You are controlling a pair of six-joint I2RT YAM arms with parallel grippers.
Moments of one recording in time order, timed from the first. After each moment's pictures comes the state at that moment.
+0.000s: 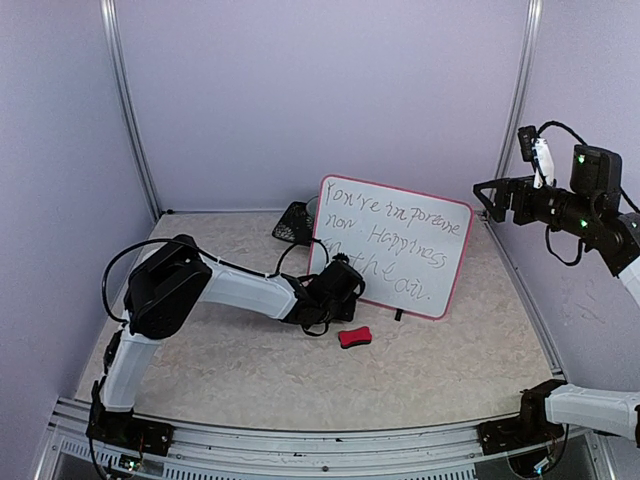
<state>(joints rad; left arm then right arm) -0.99 2.30 1.54 -0.03 -0.43 -0.54 0.26 0.91 1.20 -0.53 -0.19 0.05</state>
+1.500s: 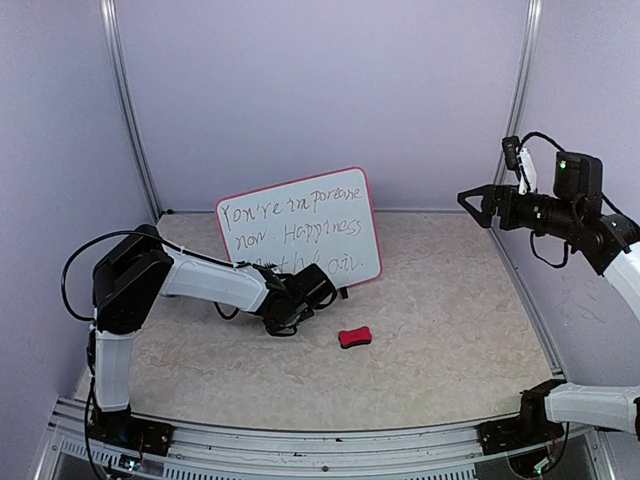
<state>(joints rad) -0.96 2.09 1.34 -0.43 -0.60 -1.29 0.26 0.96 1.13 -0.46 -0.31 0.14</state>
